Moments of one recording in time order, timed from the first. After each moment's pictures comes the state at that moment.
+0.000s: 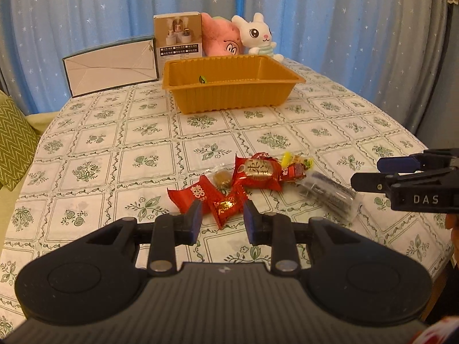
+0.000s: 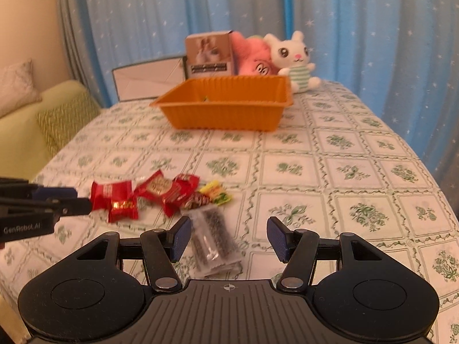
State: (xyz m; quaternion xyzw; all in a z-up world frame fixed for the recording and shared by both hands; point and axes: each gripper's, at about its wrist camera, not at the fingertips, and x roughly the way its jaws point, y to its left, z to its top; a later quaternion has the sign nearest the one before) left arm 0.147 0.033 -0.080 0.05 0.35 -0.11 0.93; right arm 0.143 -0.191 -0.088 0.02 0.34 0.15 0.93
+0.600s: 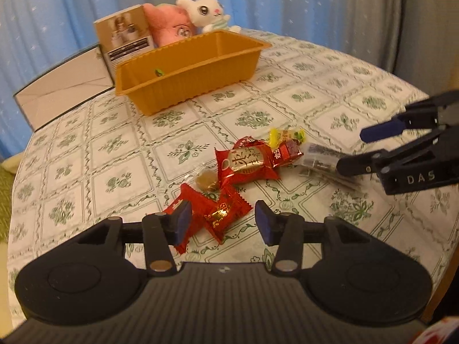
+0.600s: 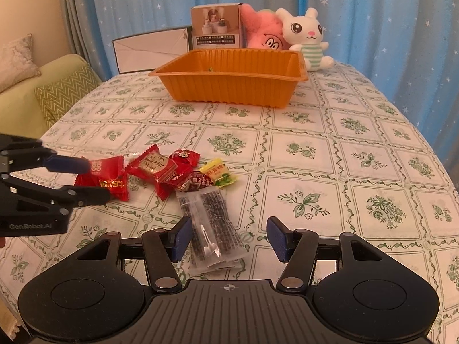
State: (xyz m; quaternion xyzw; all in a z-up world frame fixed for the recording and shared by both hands) left arm 0.187 0.012 -0.103 0.17 0.37 -0.20 0.89; right arm 0.171 -0.182 -0.110 0.00 0.38 0.16 0.91
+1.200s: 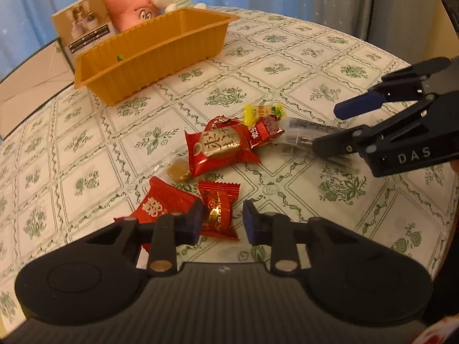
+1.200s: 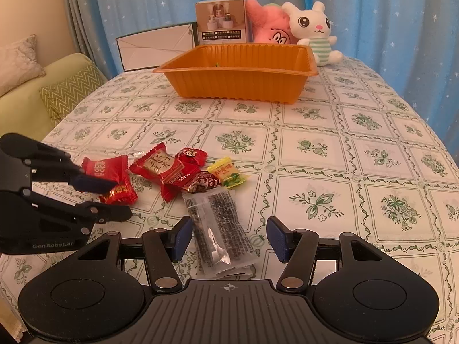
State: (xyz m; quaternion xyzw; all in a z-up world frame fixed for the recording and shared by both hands) left arm 0.202 0.005 -0.121 0.18 0.41 -0.24 0.86; right arm 0.180 -0.178 -0.117 0.01 0.39 0.17 0.91
